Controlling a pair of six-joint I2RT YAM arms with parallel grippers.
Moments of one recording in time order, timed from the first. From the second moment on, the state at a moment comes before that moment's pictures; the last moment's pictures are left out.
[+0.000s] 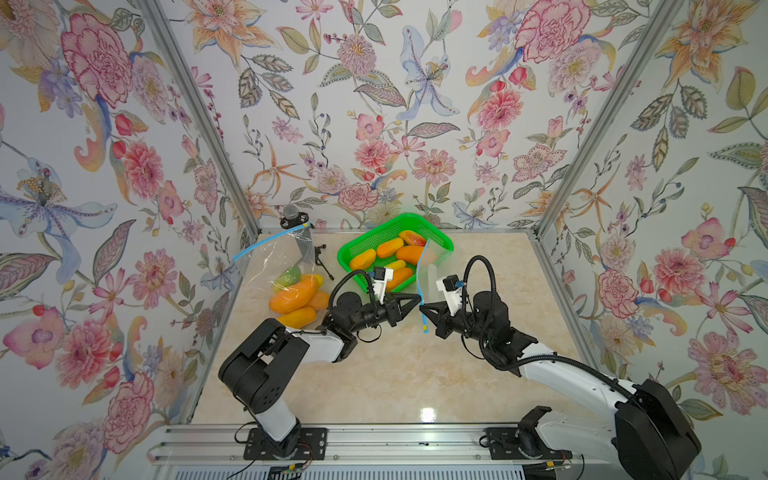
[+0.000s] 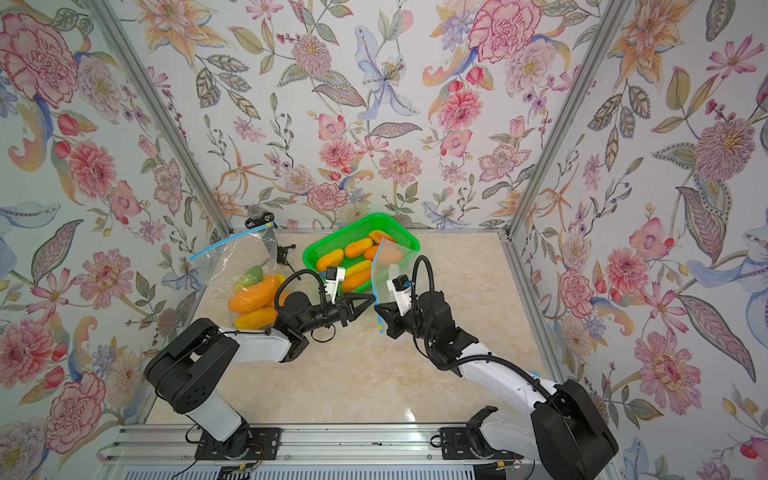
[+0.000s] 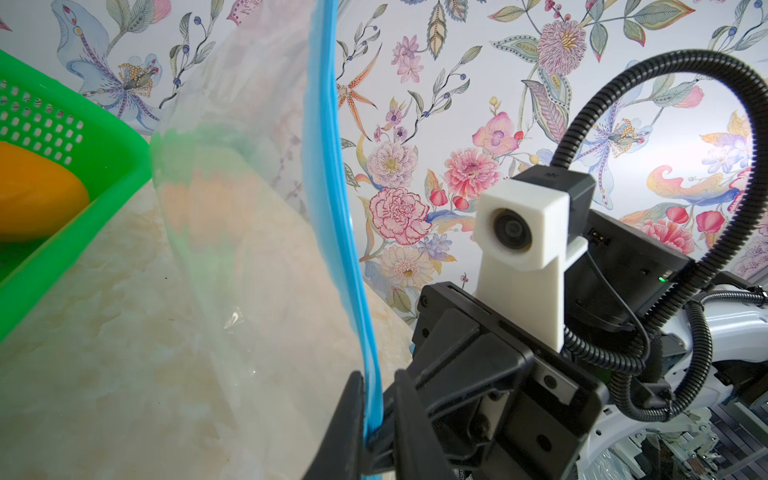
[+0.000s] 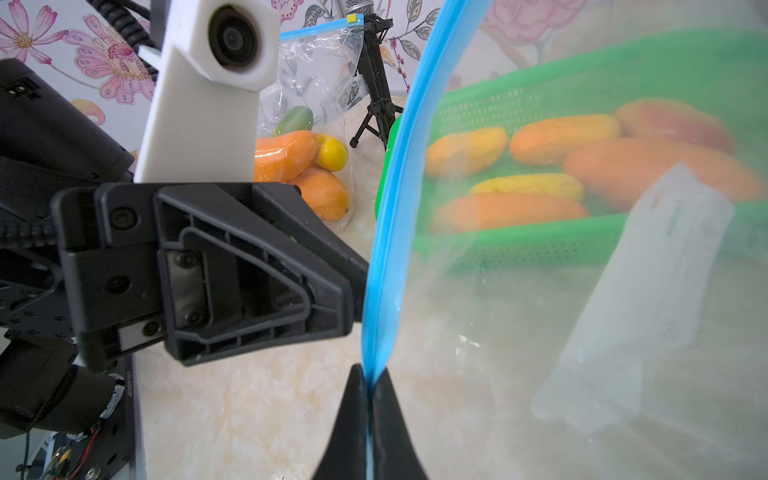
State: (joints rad) left arm -0.64 1.68 0.64 1.15 0.60 -0.77; right arm 0.63 1.19 0.59 0.28 -0.34 0.23
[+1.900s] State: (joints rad) left arm -0.64 1.67 0.60 1.20 0.60 -0.77; right arm 0.63 1.19 0.59 0.32 -0.36 0.26
